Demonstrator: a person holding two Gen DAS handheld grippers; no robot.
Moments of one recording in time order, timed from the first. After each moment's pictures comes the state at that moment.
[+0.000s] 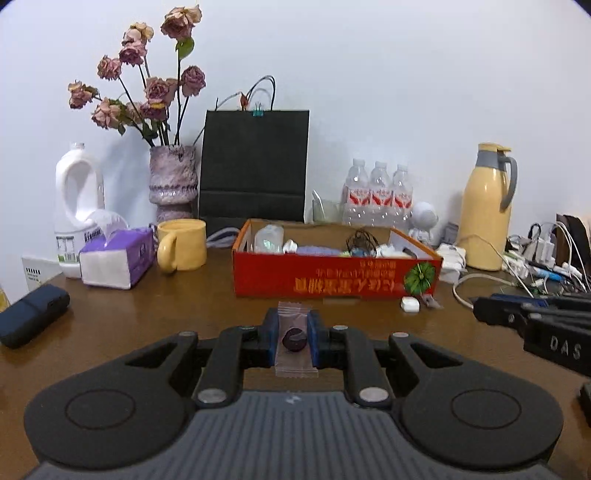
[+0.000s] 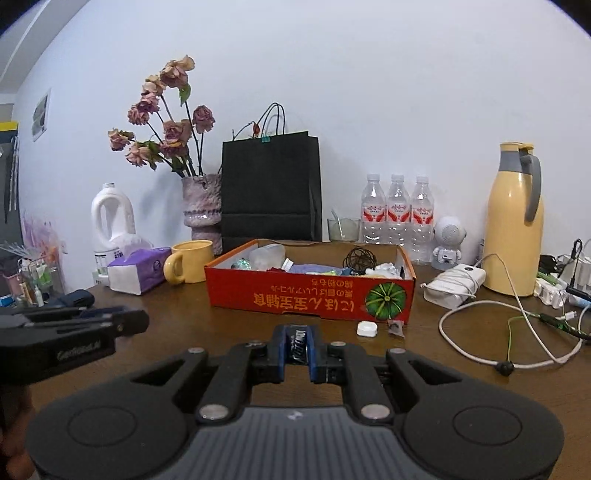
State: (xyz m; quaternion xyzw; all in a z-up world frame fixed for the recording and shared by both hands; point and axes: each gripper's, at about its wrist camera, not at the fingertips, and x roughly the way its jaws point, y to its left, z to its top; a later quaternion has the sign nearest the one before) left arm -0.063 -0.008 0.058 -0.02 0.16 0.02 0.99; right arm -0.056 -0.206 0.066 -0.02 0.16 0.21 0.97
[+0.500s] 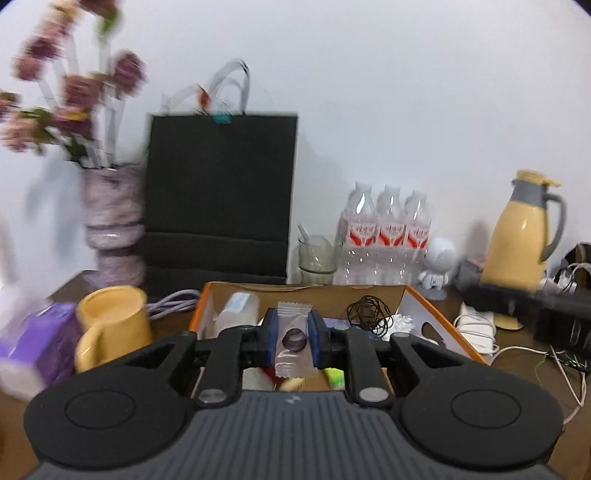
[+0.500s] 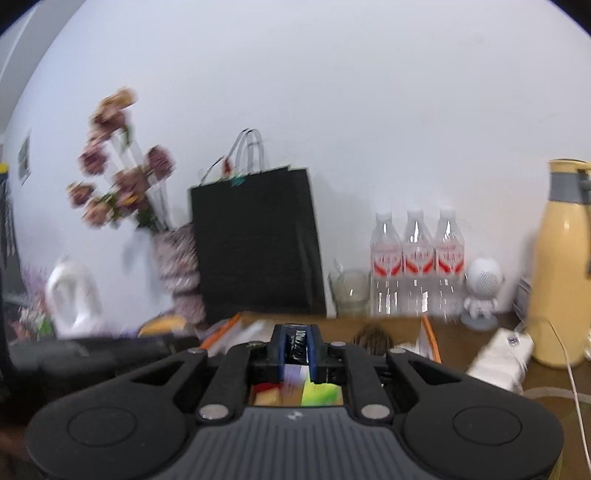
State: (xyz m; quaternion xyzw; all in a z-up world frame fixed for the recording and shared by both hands) left arm 0.166 -0.004 0.122 -0.03 0.20 -0.03 0.98; right arm 0.146 -0.190 0.144 0.04 0.15 0.23 0.96
